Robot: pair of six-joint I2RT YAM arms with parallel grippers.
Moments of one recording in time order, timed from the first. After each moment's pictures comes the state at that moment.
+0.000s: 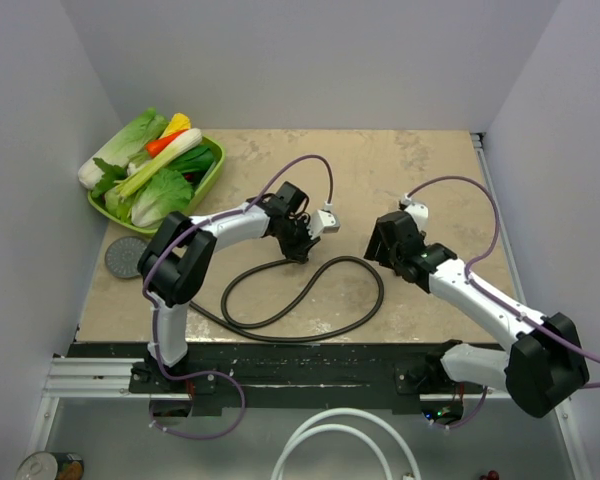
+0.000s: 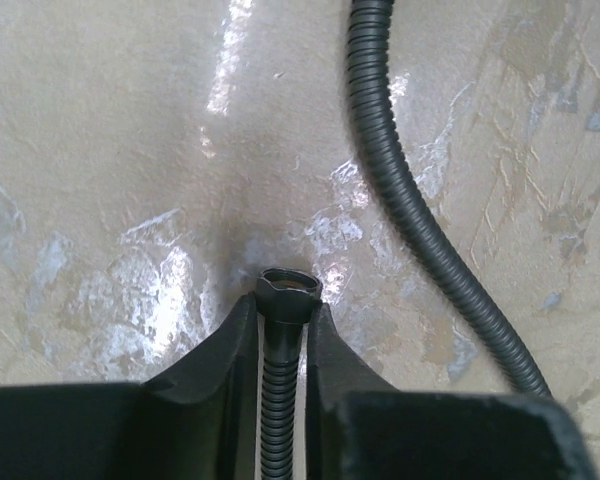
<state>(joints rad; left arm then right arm) -0.63 1.99 1.34 -0.48 0.41 0.51 0.52 1.18 0.76 -0.43 0.39 0.70</state>
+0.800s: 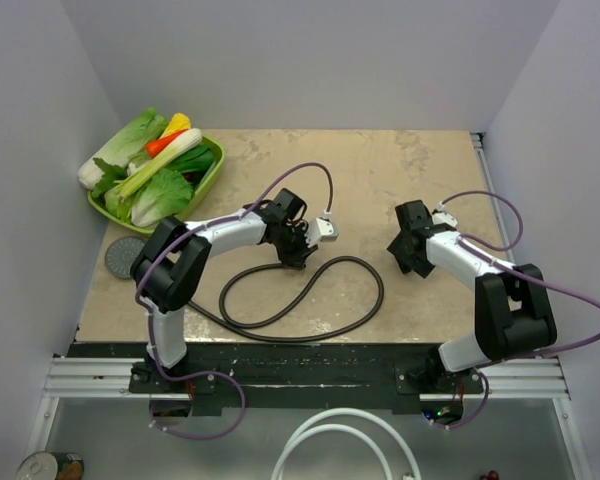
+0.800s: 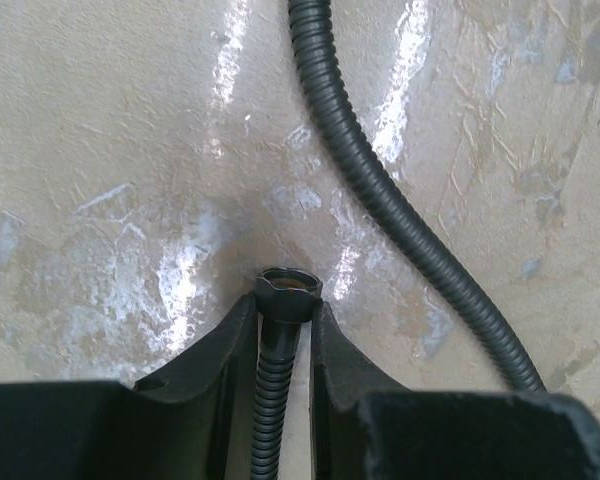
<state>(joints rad) -0.65 1.93 1.27 -0.45 0.41 0.55 0.24 1.47 0.82 -0.53 0.42 0.93</state>
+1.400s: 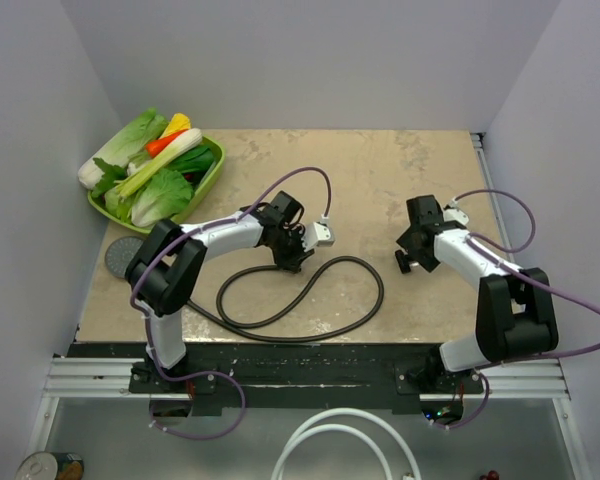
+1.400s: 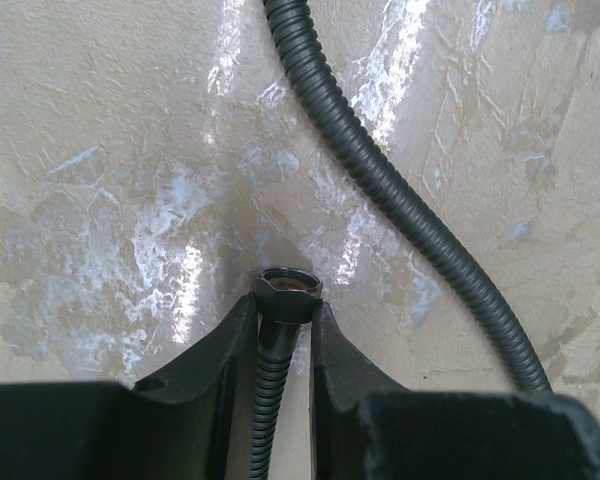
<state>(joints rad) -0.65 1.89 1.22 -0.47 0.40 0.58 0.18 1.46 0.84 -0.51 0.42 0.94</state>
